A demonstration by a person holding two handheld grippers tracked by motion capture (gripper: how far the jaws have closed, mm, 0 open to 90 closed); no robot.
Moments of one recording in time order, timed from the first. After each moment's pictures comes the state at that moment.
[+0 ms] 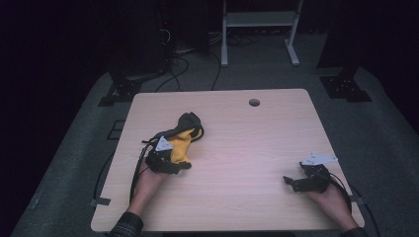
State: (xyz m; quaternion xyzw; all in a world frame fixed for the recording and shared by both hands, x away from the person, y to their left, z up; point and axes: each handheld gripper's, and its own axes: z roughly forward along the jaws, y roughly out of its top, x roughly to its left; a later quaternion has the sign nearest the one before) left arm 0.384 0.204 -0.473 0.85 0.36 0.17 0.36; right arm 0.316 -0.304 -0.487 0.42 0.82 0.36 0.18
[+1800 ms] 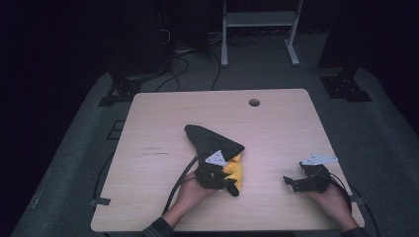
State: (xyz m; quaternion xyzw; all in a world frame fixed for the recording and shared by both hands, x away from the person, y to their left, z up) left arm 0.330 0.052 -0.449 0.89 0.19 -0.01 0.41; right arm 0.316 -0.304 -0.487 0.42 0.82 0.36 0.18
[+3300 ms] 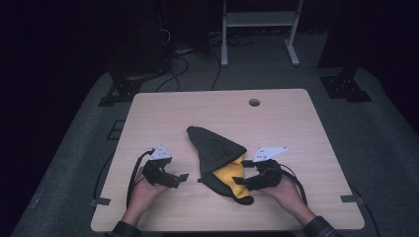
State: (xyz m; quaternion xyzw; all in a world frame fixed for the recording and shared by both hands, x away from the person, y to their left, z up) left arm 0.339 0.201 -0.452 0.84 0.35 0.11 0.40; right arm 0.319 -0.161 -0.435 0.27 0.84 0.46 0.06
